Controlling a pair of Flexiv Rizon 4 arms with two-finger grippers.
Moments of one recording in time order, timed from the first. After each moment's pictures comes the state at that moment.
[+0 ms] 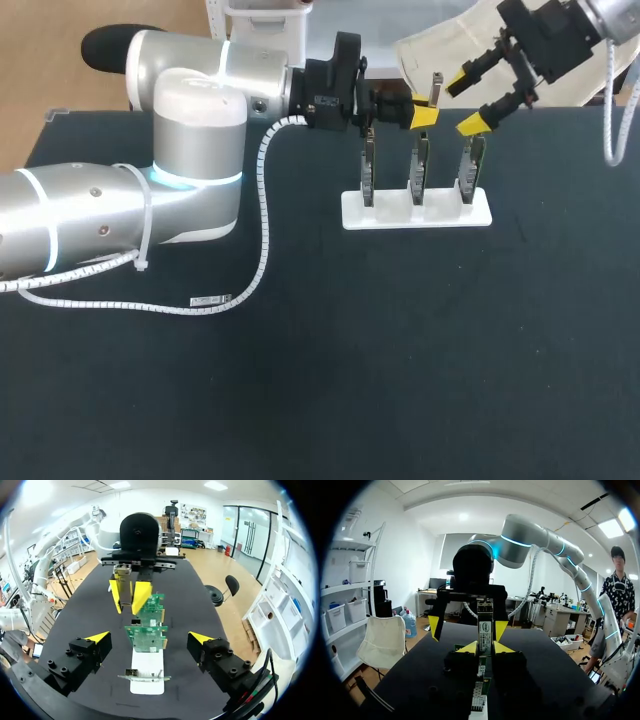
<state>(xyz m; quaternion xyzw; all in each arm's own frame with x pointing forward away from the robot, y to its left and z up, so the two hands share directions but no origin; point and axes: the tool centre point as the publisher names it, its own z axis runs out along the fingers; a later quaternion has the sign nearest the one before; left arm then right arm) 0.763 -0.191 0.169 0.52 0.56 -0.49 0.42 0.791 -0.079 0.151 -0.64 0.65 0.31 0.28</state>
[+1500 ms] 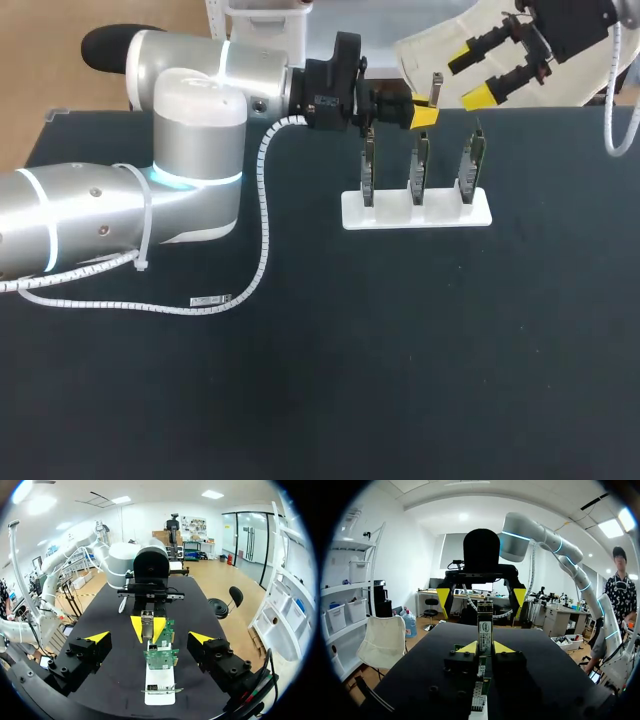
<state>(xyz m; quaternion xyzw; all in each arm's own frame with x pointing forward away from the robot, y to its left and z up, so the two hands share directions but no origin) 0.763 -0.191 0.169 0.52 0.56 -0.49 0.42 0.769 -0.066 0.200 -0.61 0.63 0.37 0.30</state>
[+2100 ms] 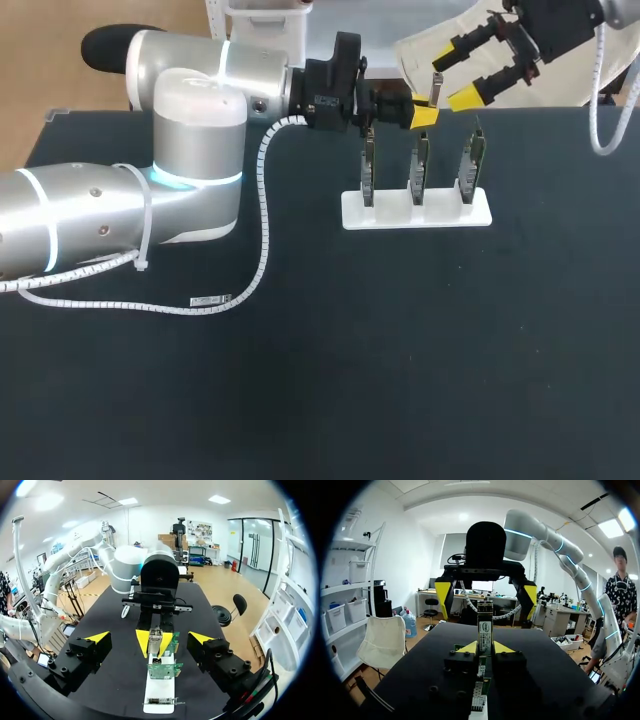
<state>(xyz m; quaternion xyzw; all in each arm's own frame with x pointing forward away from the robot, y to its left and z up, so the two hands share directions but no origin) 0.763 -0.191 0.169 0.52 0.56 -0.49 0.42 0.762 -0.045 0.208 -0.63 0.60 0.38 0.31</state>
